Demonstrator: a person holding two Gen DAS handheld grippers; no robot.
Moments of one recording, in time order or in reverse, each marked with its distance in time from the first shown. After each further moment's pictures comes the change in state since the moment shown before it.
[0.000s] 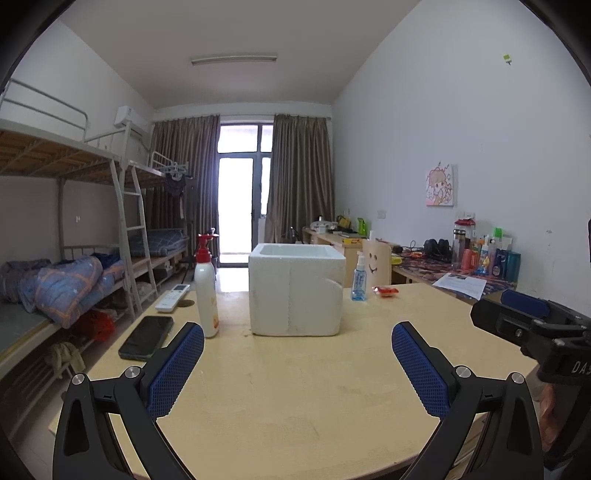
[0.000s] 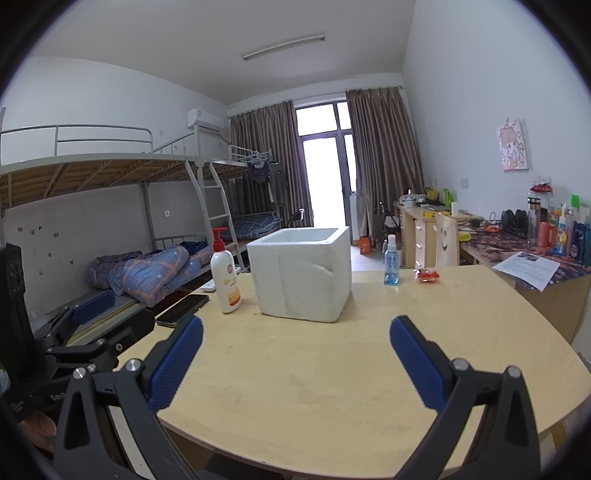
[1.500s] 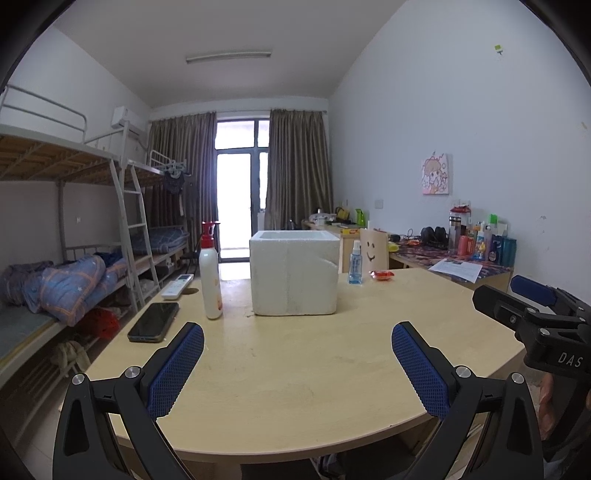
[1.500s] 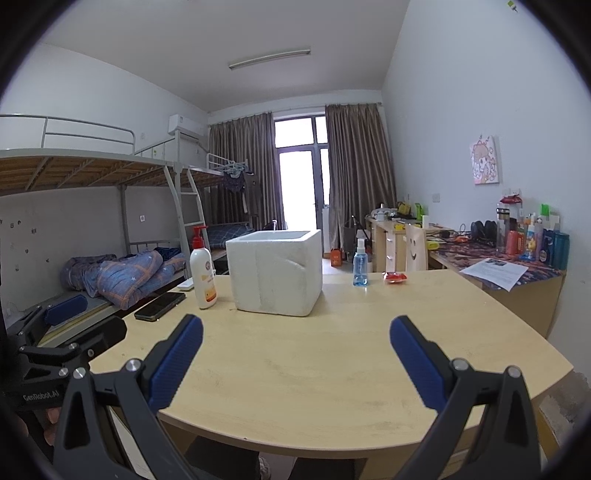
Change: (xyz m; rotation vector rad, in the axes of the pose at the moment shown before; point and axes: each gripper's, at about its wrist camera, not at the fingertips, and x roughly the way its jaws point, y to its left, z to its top) left arm -0.024 -0.009 -0.016 0.032 0.023 0.008; right arm -0.023 0.008 -0.024 -0.023 -0.050 -0.118
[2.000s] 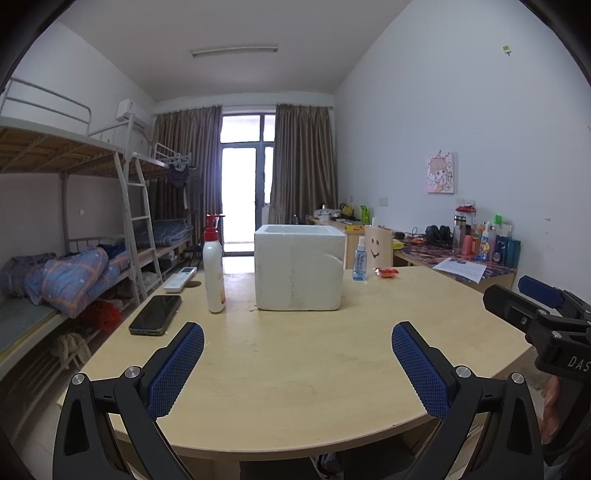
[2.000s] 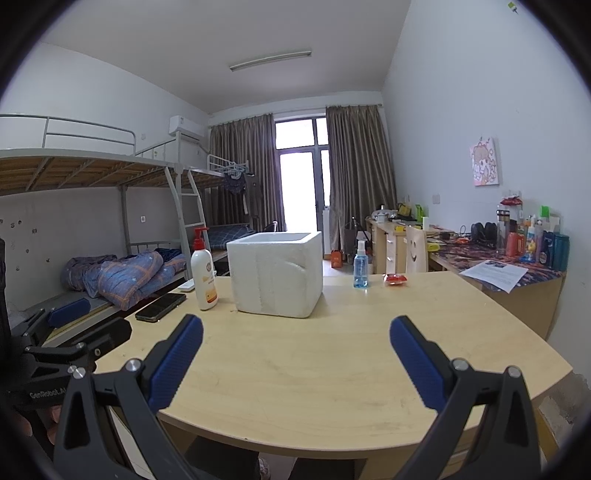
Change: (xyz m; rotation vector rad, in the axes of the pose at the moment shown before) left arm 0.006 0.003 -0.003 -0.023 0.027 0.016; right arm 0.000 -0.001 -0.001 -0.005 0.000 0.000
